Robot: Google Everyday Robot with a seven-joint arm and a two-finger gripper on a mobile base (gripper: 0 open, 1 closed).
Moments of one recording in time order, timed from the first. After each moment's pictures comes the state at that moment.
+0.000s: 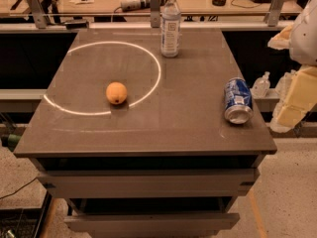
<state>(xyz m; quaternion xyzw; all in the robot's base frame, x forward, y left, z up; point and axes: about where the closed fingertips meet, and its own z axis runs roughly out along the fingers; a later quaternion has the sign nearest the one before) 0.438 -0.216 0.977 -0.60 0.78 -0.04 0.16</state>
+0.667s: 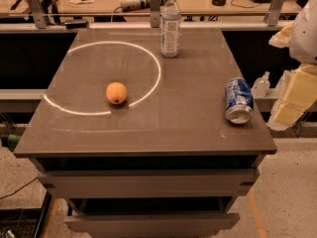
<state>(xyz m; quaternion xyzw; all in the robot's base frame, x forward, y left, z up) 0.440 -0.215 0.980 -0.59 0.79 -0.04 0.17</state>
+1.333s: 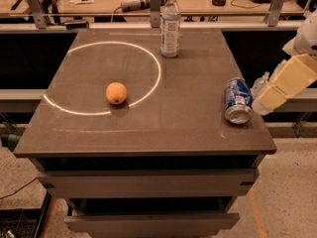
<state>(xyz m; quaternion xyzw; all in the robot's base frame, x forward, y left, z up) 0.457 -0.225 0.975 -0.44 0.87 0.04 0.21</state>
